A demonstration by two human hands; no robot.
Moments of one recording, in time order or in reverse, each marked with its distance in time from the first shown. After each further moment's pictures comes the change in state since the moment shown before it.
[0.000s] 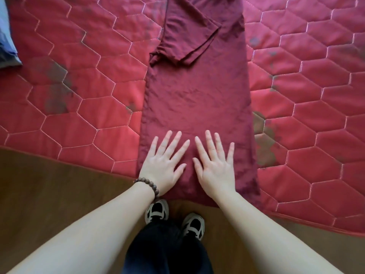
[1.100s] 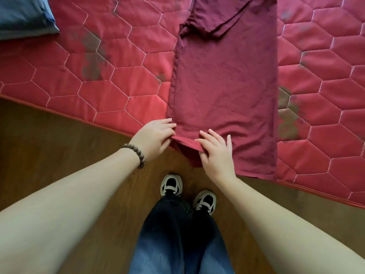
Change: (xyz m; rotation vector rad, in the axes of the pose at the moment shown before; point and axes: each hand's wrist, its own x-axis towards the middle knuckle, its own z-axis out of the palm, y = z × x) left_hand -0.065 -0.076 -0.028 -0.378 0.063 0.109; right_hand -0.043 -0.068 -0.009 0.472 -0.042 0.025
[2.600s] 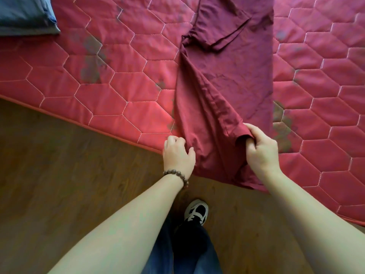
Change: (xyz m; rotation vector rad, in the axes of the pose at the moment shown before) left_hand 0.032 0.090 0.053 -0.349 0.279 -0.790; right_hand 0.029 0.045 -0.092 0.137 0.212 0.177
